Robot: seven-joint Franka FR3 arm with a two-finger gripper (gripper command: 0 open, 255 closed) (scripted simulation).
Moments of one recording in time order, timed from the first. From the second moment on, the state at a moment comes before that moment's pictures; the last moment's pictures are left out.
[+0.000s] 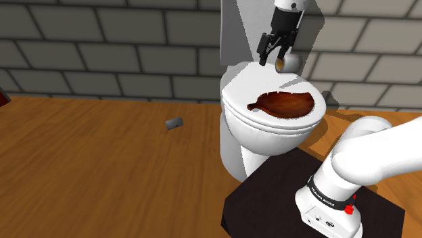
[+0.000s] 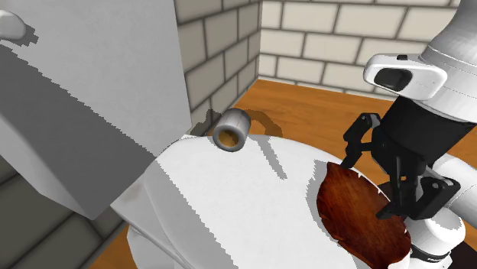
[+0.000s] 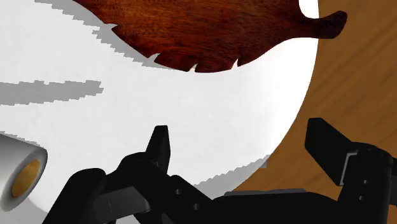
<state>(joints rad) 0.01 -0.76 -0.02 -2.30 -0.11 1.68 0.15</state>
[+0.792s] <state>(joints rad) 0.06 -0.48 -0.25 -2.11 -0.33 1.52 -0.48</state>
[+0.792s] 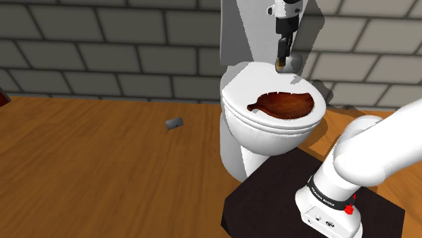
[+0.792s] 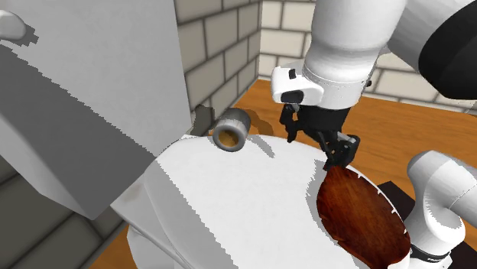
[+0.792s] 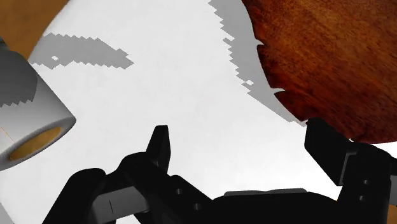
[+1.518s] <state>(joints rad) 0.07 -0.08 -0.39 -1.87 -0.55 1.56 -1.14</state>
